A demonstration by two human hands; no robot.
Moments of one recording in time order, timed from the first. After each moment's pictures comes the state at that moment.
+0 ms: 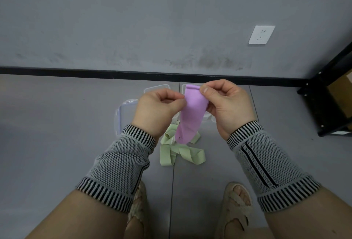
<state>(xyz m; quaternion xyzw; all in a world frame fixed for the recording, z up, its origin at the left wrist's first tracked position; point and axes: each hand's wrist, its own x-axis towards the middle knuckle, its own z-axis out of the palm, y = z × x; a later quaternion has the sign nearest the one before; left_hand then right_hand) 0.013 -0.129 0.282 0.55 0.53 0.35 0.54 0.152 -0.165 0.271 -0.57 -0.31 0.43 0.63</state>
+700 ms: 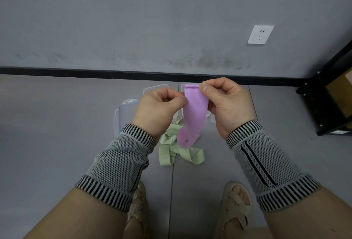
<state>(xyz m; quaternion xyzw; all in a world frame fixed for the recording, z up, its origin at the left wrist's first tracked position) 0.016 -0.130 0.283 0.56 0.51 0.35 0.55 0.152 -0.166 0.274 -0.55 -0.30 0.43 0.65</state>
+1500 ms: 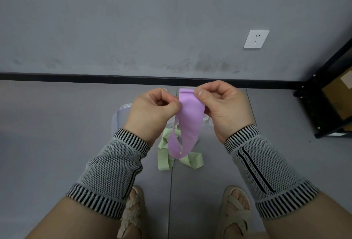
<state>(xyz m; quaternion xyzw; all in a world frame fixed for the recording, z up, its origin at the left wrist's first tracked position) 0.013 -0.130 0.290 0.56 0.48 0.38 0.56 0.153 -0.169 0.282 -0.55 -0.34 0.41 0.64</state>
